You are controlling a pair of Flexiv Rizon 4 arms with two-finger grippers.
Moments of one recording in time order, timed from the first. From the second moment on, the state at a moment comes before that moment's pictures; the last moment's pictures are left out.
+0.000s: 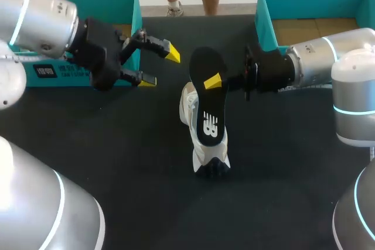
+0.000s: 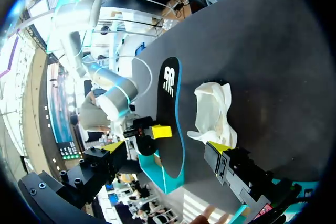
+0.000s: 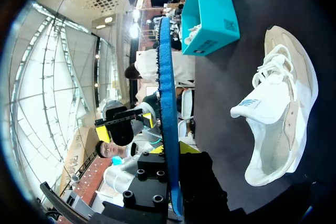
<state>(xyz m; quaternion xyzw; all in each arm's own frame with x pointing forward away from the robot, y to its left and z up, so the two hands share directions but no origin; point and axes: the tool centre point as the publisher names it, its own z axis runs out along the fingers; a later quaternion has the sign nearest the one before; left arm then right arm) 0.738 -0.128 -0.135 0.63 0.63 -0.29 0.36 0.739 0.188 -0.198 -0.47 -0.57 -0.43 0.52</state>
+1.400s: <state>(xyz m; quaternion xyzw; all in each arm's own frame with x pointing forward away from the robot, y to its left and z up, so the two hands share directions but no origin) 0.783 -0.183 -0.194 0.46 0.56 -0.45 0.53 0.734 0.235 -0.193 -0.44 -0.53 -0.45 0.56</state>
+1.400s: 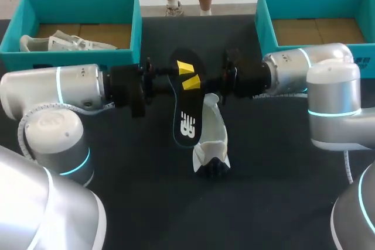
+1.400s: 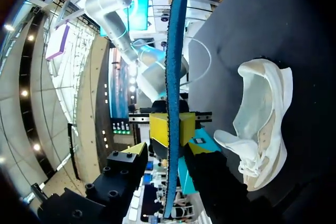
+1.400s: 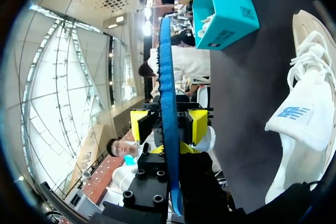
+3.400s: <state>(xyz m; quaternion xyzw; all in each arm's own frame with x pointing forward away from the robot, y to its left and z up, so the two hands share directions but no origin) 0.717 -0.150 -0.198 0.43 0.60 -0.53 0.42 0.712 0.136 -0.183 -0.58 -0.52 -0.45 0.44</state>
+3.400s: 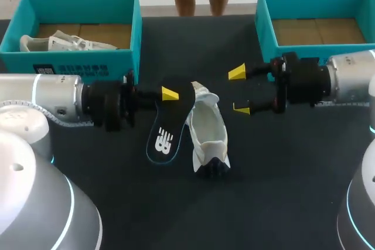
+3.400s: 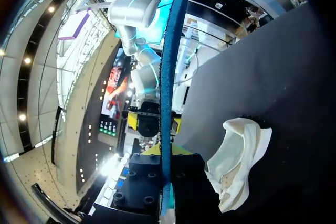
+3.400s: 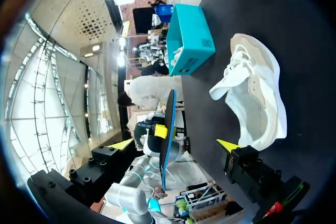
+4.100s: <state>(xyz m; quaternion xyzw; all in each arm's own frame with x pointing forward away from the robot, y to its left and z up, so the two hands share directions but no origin) 0.717 -0.150 -0.198 0.43 0.60 -0.53 0.42 0.699 0.154 -0.159 -0.42 -0.75 -0.45 0.25</state>
